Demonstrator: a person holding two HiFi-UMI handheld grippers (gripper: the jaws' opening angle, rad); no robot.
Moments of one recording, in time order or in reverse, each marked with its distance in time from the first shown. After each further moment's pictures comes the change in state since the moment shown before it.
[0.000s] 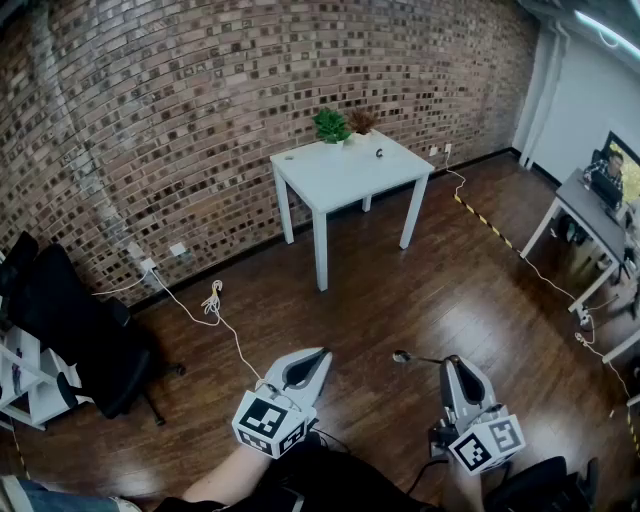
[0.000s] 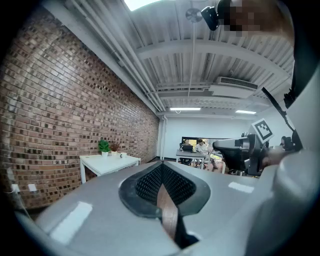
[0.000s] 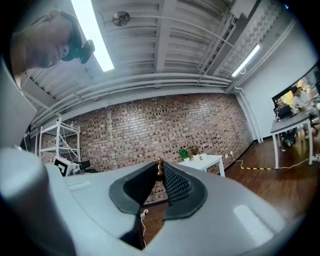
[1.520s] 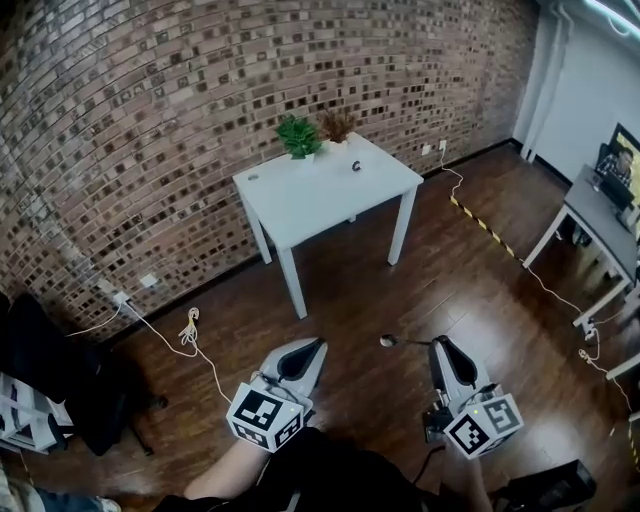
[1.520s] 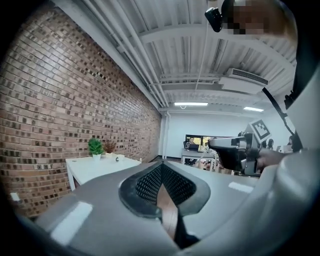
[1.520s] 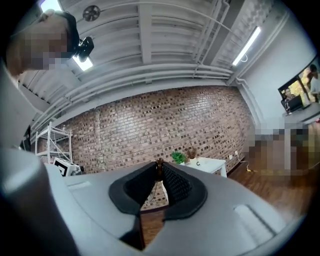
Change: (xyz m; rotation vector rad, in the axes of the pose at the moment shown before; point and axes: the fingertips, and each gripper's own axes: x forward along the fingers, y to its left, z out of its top) left arm 0.284 0.101 0.035 0.008 0.024 0.011; right arm 0.231 -0.200 0.060 0.028 0.014 0.058
